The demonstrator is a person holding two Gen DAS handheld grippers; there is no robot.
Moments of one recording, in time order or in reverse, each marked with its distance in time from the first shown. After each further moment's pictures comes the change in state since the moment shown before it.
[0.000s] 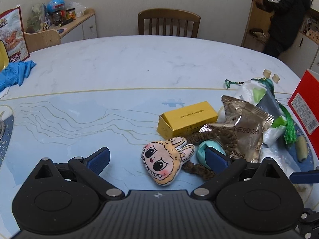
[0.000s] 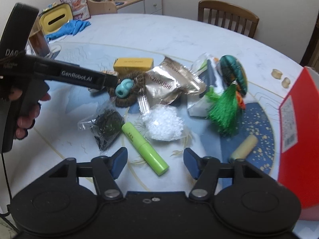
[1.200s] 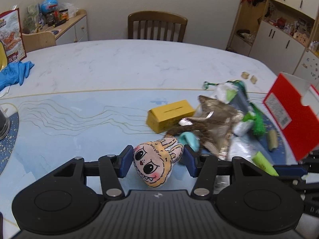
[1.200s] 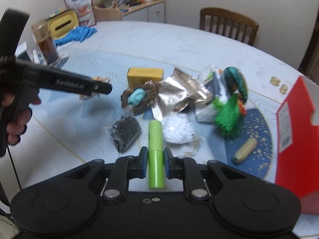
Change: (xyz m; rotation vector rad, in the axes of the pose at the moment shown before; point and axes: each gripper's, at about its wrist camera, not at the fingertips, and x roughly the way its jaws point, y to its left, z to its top) left arm -0.062 0.005 -0.002 0.005 0.005 -0.101; right arm -0.036 0.017 -0.001 0.016 -0.054 -0.007
